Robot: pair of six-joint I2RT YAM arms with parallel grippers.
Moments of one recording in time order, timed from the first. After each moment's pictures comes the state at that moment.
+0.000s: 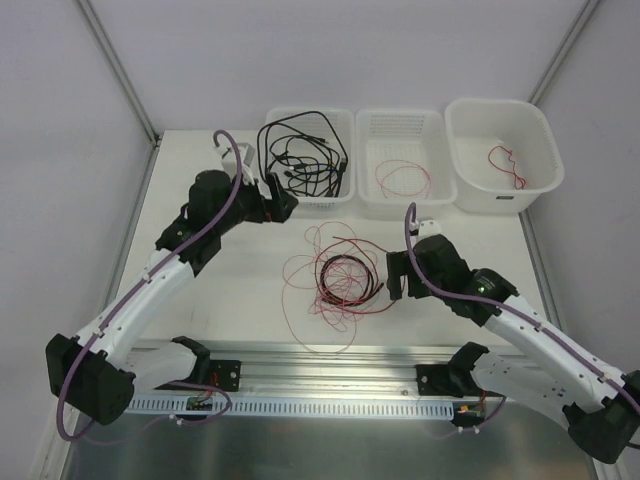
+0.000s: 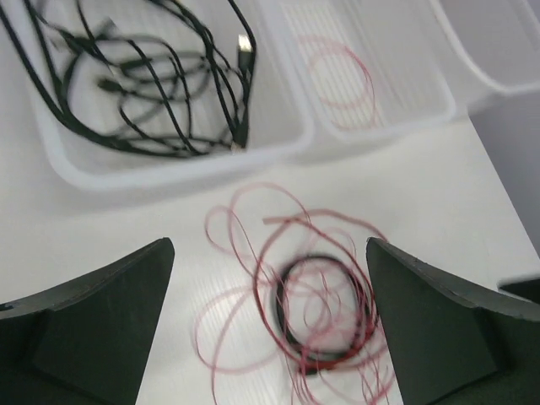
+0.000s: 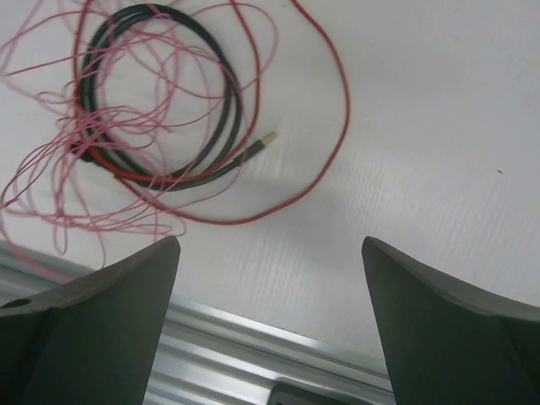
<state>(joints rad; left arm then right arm) -0.42 1.14 1.03 -0.18 0.09 -0.39 0.79 0.82 0.78 -0.76 0.25 0.39</state>
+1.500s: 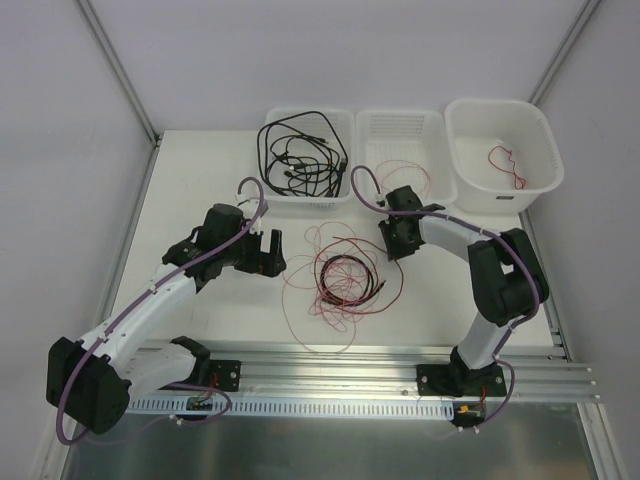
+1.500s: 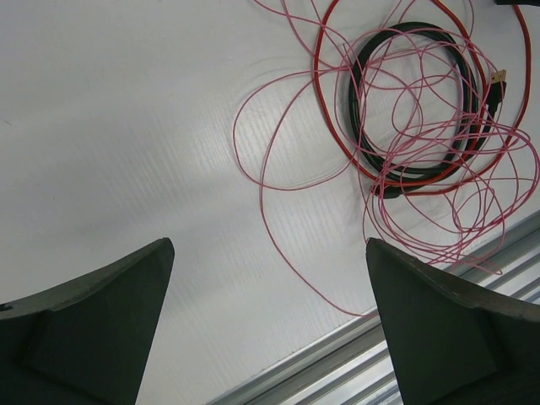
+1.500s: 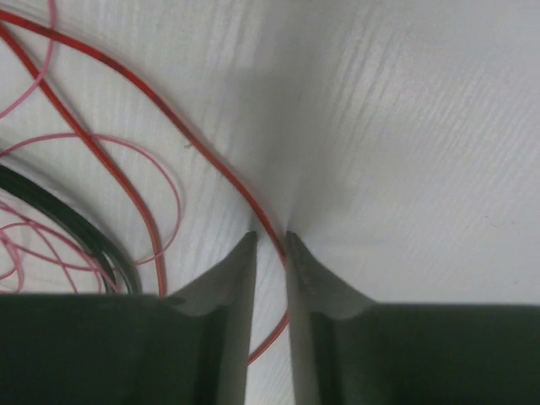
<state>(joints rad) -0.46 1.05 0.79 -0.53 0.17 -0.25 0.42 1.75 1.06 -0.51 -0.01 0.10</state>
